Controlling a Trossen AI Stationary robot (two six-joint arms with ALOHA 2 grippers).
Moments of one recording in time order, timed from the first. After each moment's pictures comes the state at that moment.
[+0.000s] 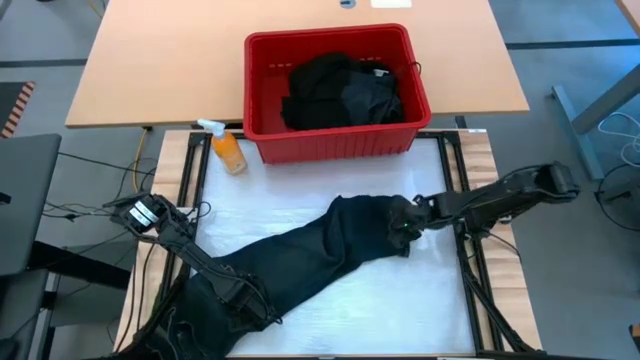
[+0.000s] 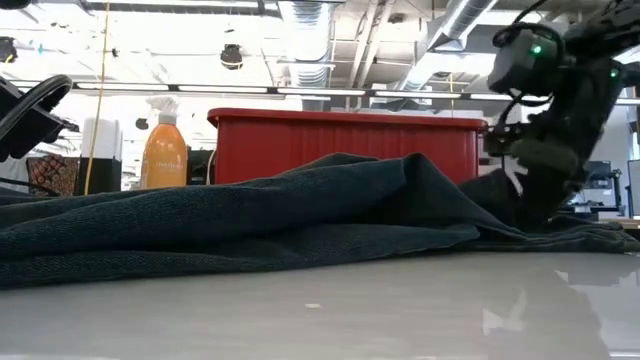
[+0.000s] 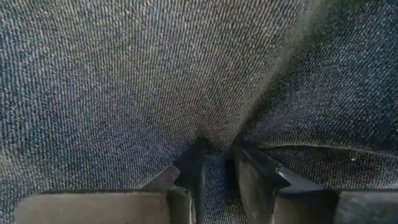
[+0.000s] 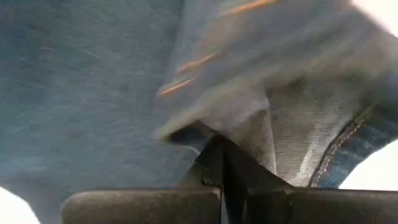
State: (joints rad) left arm -0.68 1.84 1.10 -0.97 0.30 -0.97; right arm 0.05 1.22 0.46 -0.42 0.23 0.73
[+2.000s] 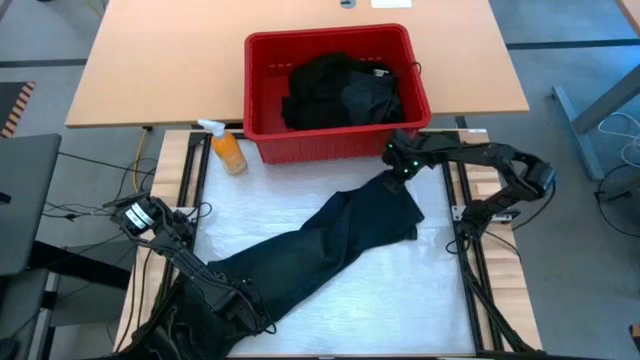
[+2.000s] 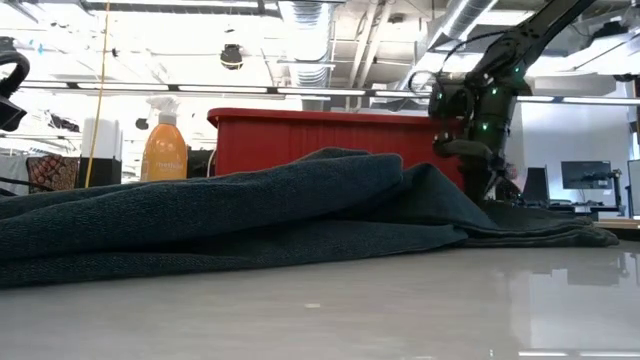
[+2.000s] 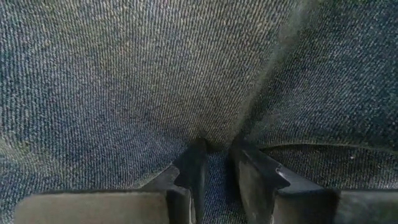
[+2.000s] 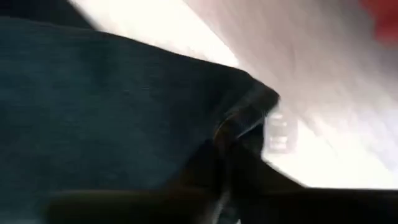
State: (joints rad) left arm -0.76 1.84 1.10 -0.92 0.28 -1.07; right arm -0.66 1.42 0.82 -0.62 -0.07 0.01
